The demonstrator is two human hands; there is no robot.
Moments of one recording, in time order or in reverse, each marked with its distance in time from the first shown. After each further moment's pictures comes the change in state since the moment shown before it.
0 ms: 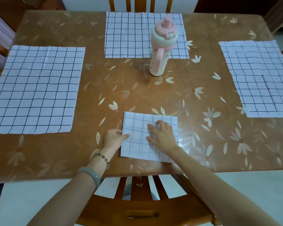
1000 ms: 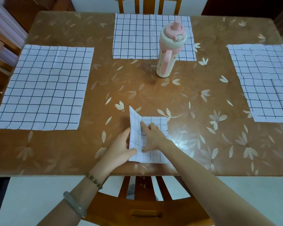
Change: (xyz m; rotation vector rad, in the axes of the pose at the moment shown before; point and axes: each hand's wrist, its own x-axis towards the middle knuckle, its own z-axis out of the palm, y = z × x) left_hand -0.069 0.008 -0.031 0.199 -0.278 0.356; right_hand 0.026 -0.052 -0.013 0.022 -0.456 -0.032
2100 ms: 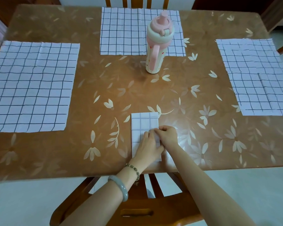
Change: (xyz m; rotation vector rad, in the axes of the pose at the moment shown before) left_hand 0.043 0.046 0.114 0.214 -0.005 0.075; right_hand -0.034 0.052 0.006 1.016 0.498 0.489
